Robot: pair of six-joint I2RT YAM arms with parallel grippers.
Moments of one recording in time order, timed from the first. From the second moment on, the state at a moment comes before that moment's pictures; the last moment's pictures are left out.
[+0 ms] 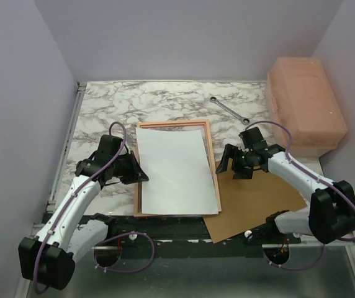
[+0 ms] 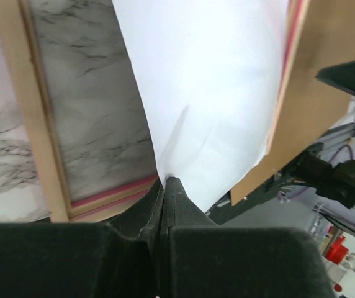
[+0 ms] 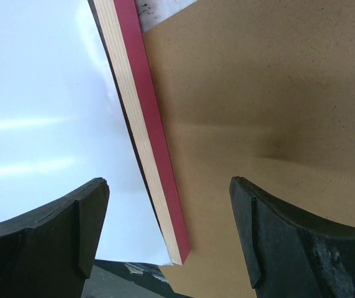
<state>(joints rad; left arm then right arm) -0.28 0.90 0.74 -0.77 0.46 -0.65 0.36 1.31 0.77 -0.56 -0.26 0.60</state>
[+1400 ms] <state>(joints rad) -0.28 1.24 0.79 -0.67 0.21 -0.64 0.36 1.38 0.74 -0.46 -0.36 0.63</state>
